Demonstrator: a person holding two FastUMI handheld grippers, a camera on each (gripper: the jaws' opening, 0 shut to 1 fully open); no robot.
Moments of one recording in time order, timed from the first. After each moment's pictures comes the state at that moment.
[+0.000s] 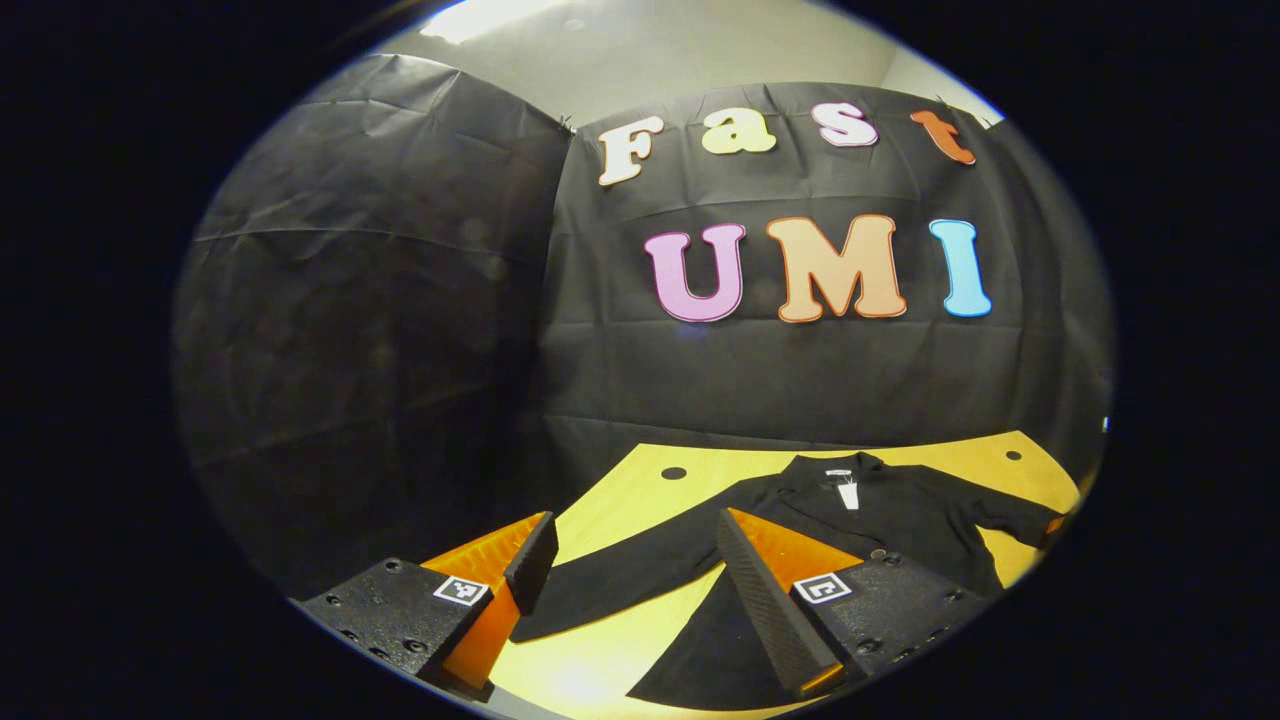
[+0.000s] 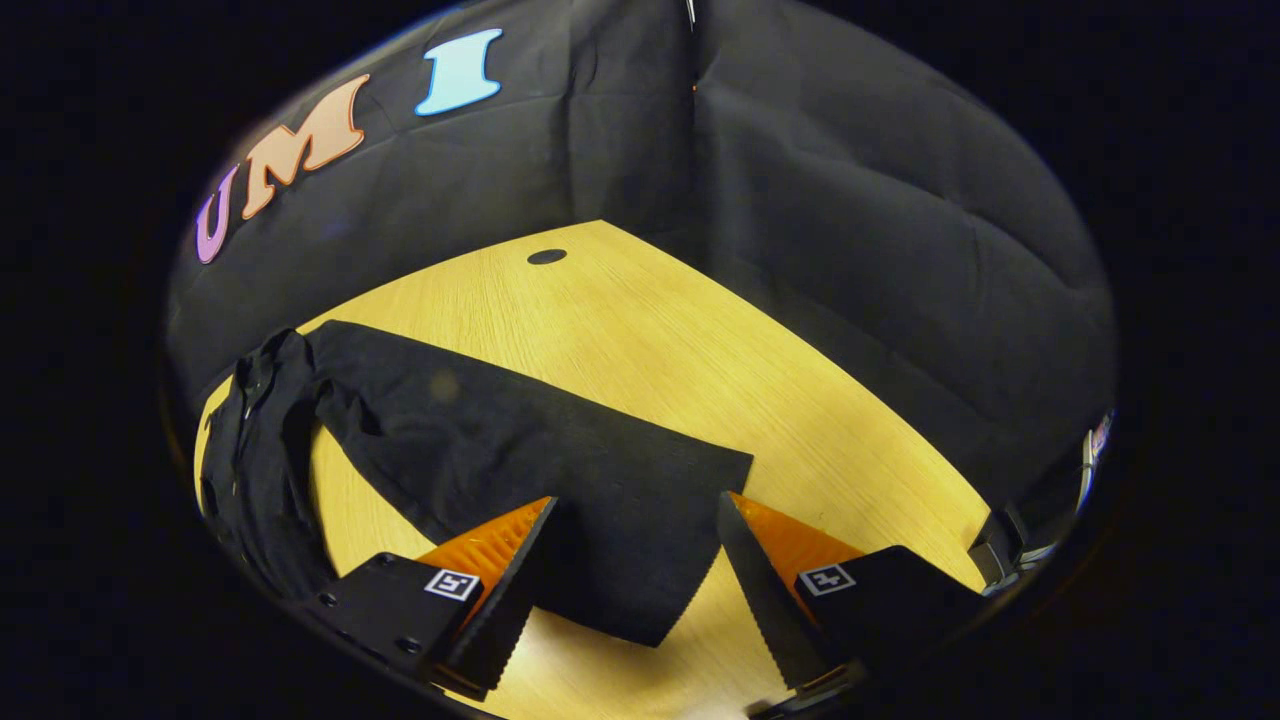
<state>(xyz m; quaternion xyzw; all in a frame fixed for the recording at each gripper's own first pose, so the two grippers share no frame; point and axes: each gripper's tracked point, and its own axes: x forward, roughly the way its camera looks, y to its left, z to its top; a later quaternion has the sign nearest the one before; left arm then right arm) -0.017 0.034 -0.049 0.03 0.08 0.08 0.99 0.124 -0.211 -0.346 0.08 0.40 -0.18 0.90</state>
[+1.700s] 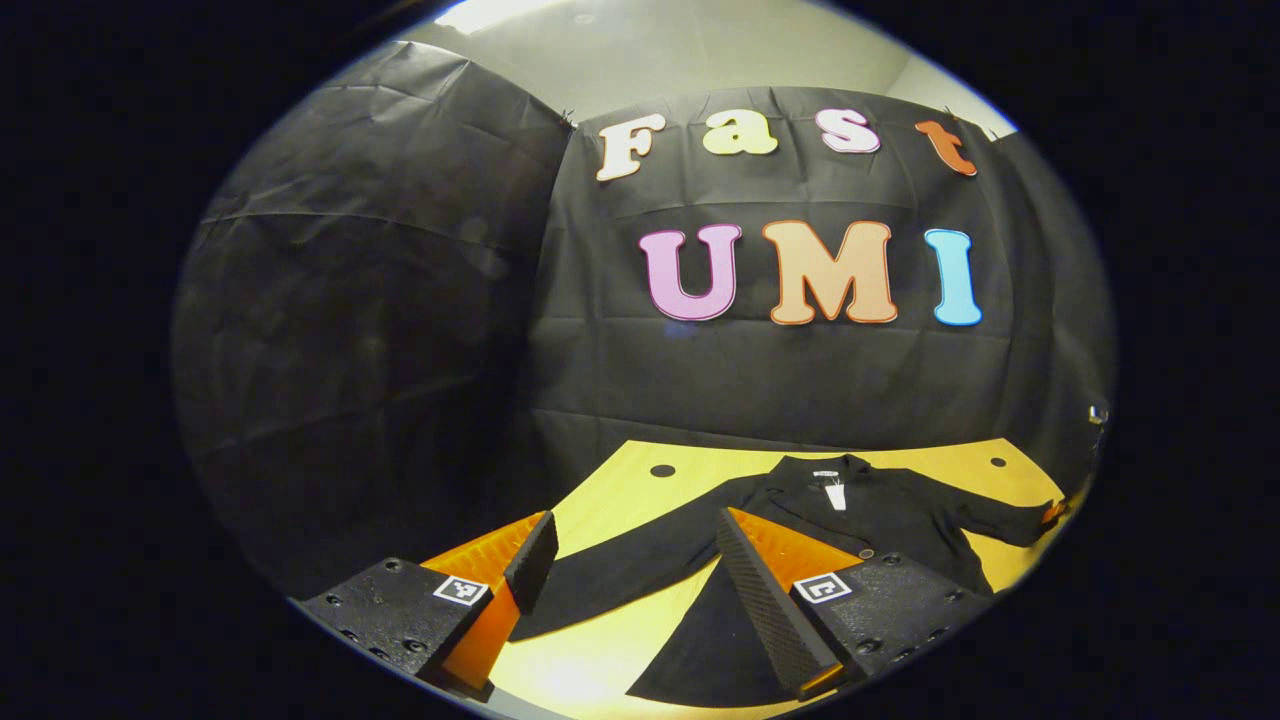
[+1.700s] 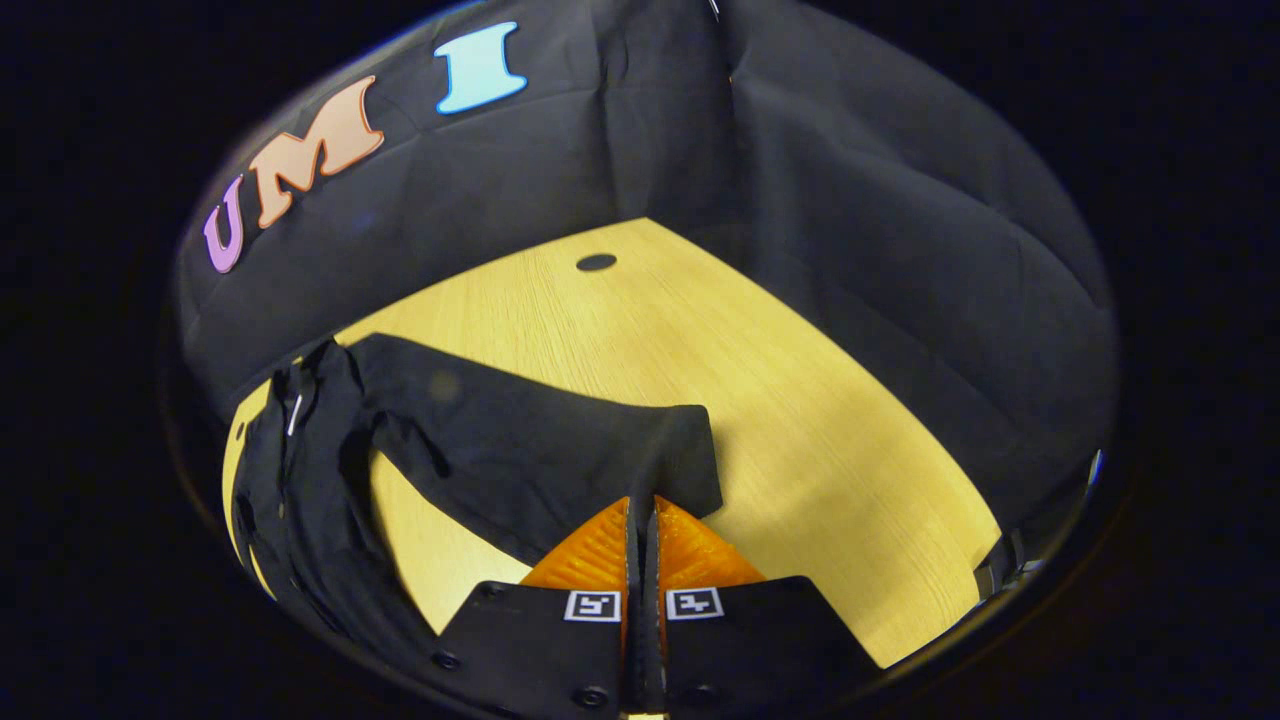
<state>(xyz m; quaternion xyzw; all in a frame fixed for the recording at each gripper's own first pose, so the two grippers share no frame) -0.016 0.026 -0.051 0.00 0.08 0.07 0.99 0.160 -0.180 -0.290 0.10 0.40 -0.12 0.90</state>
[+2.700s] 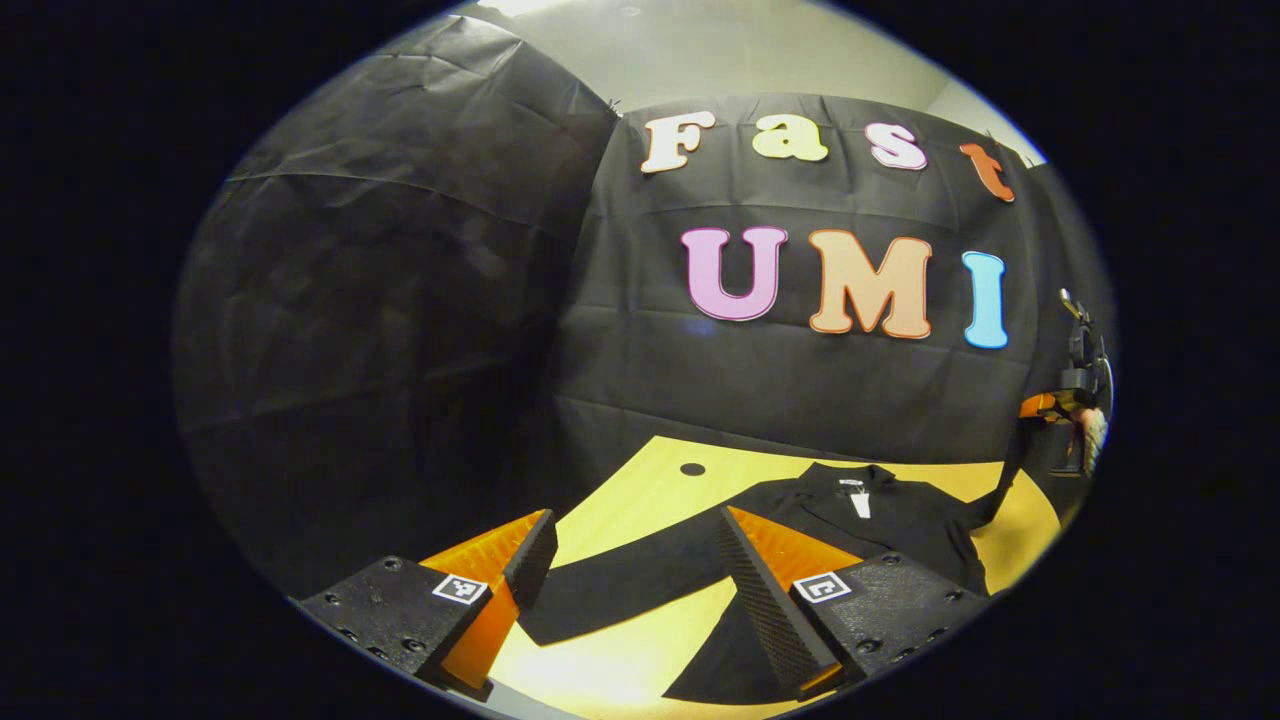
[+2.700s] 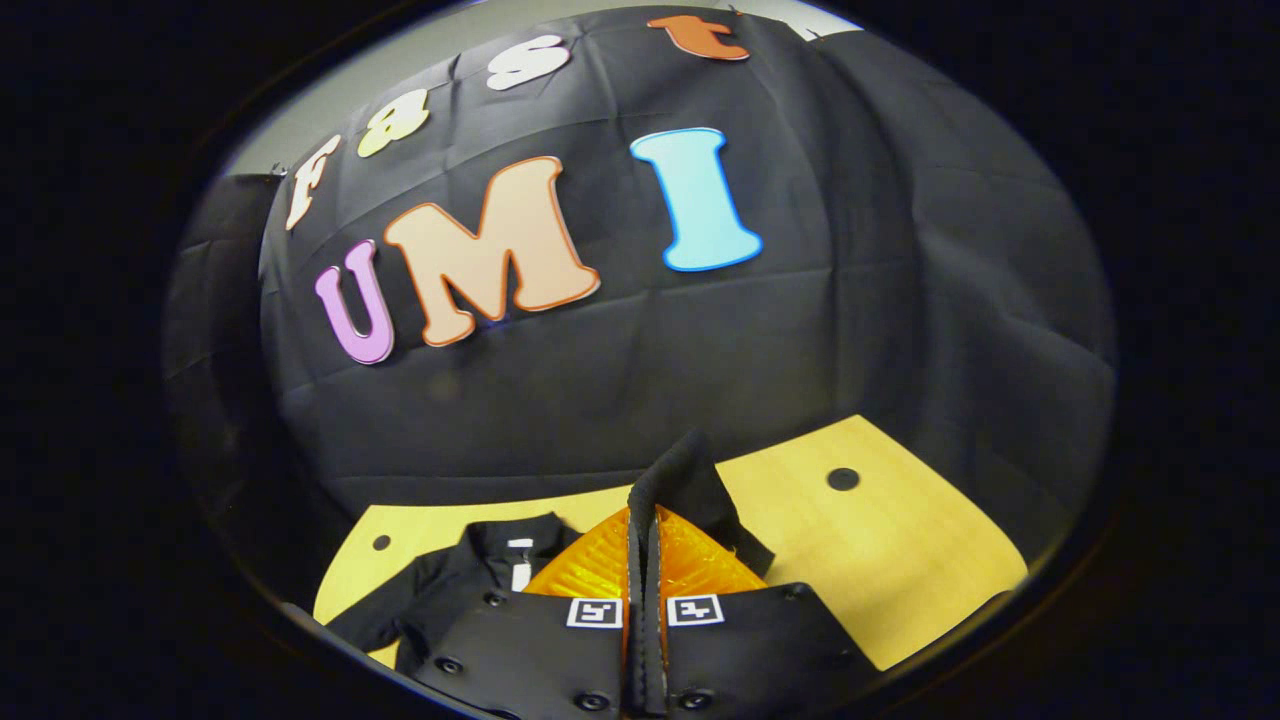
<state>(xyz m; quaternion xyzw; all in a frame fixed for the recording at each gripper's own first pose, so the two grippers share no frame) -0.026 0.092 -0.058 -0.04 0.09 0.10 0.99 0.312 0.074 -0.084 0.09 0.22 0.04 0.97</state>
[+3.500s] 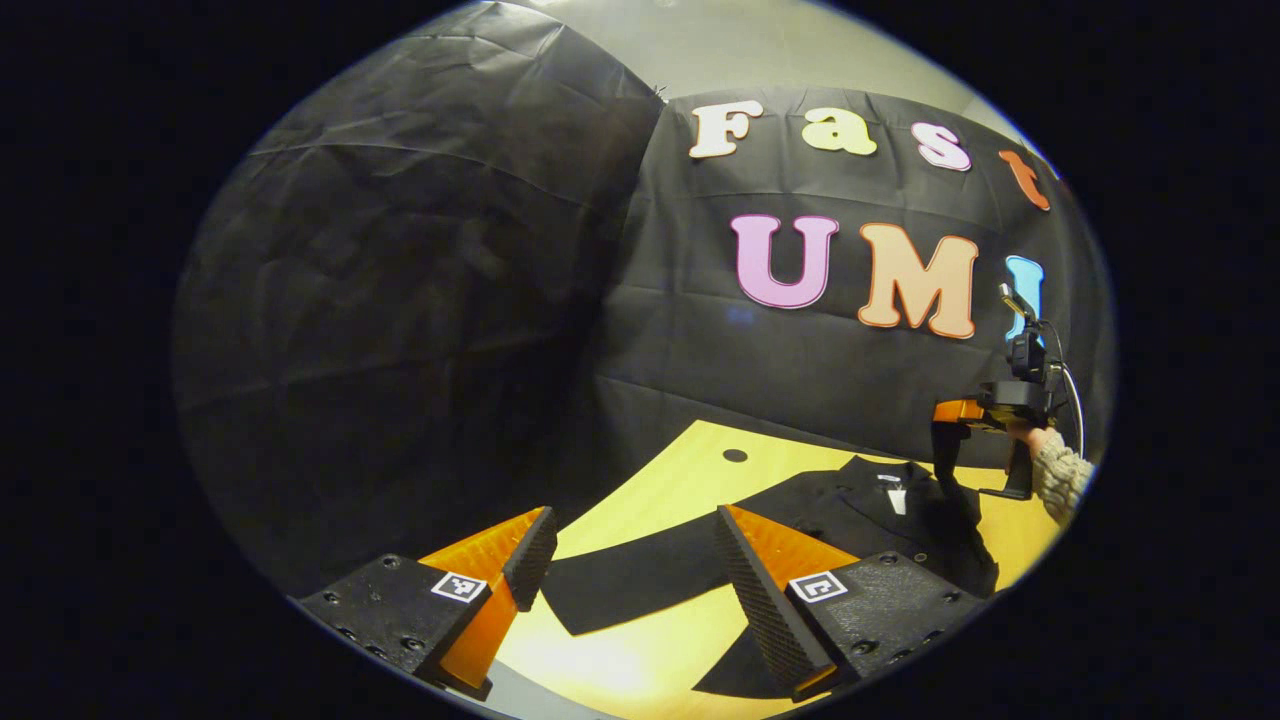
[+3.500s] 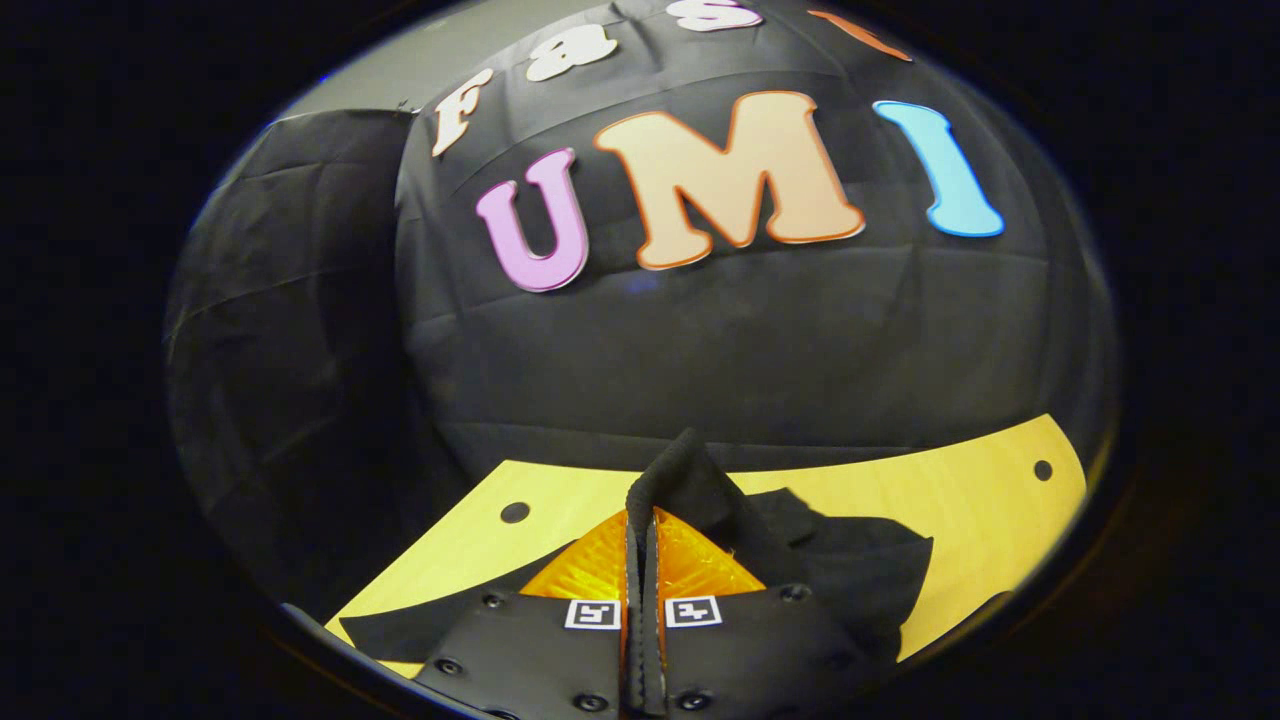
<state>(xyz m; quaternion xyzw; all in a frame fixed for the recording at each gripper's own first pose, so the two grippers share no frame) -0.035 0.137 -0.084 -0.06 0.11 0.16 0.98 0.308 0.340 -0.149 0.03 0.24 0.24 0.94</state>
